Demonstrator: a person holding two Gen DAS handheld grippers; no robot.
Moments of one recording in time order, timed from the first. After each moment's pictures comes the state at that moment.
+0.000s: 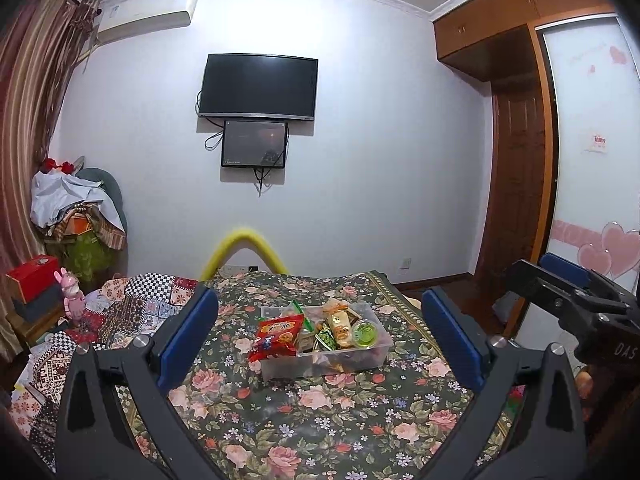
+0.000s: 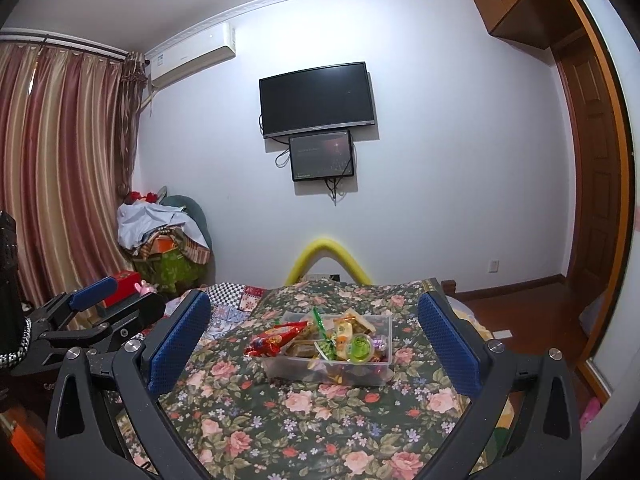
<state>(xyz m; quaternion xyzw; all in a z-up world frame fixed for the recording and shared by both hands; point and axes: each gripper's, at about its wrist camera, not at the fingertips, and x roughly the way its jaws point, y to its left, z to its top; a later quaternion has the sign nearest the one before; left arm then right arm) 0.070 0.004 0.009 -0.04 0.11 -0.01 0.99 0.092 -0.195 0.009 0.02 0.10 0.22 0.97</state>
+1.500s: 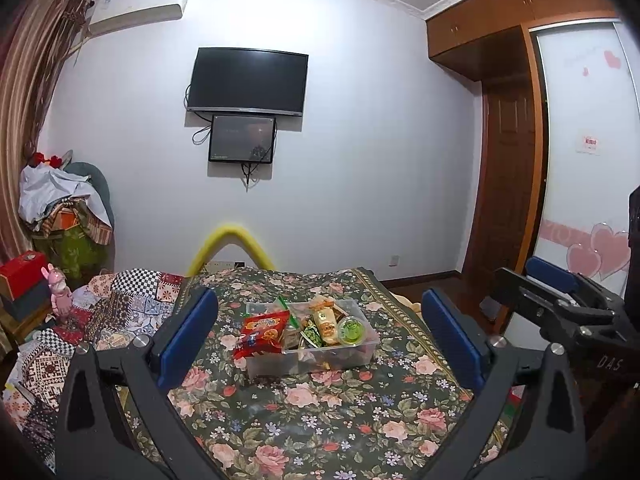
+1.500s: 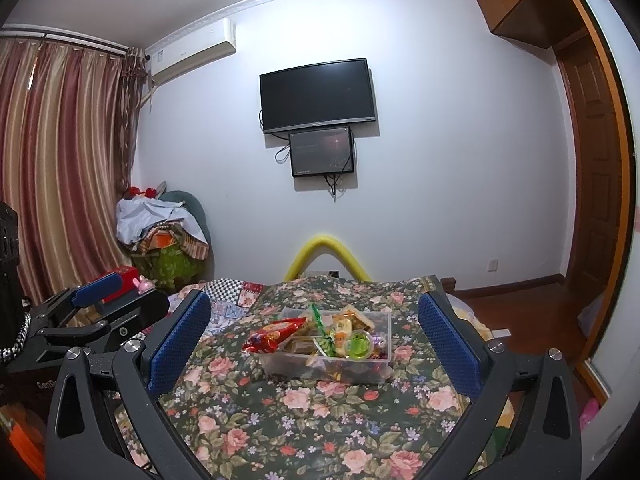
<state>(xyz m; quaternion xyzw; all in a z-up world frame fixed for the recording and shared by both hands) 0.074 0.001 0.007 -0.05 0.11 -0.03 0.99 0.091 -0.191 0.009 0.02 0.11 0.21 0.97</state>
